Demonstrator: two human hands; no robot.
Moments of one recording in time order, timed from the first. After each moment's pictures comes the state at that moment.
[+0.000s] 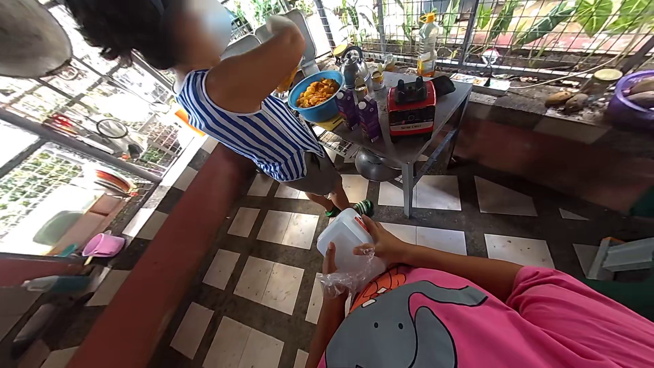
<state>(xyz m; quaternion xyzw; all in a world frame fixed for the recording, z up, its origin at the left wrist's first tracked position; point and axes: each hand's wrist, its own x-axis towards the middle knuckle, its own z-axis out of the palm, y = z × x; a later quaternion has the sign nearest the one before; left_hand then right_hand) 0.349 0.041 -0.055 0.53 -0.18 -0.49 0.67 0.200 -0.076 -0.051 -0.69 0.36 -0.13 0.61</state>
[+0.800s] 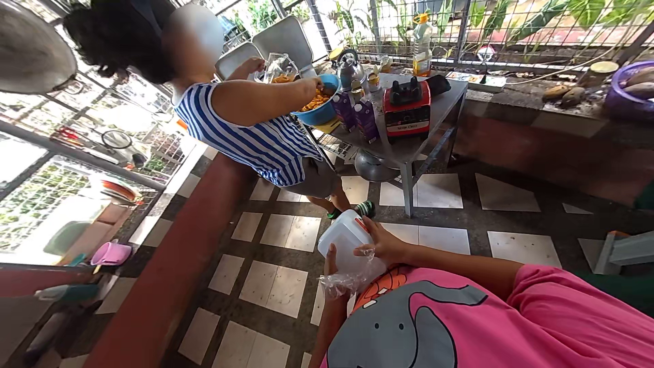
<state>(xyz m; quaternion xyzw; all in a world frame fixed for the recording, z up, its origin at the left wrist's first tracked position) 0.342 0.039 -0.051 0.53 -0.17 -0.50 0.66 0.194 -0.077 -0.054 -0.69 0.36 -0.14 0.61</state>
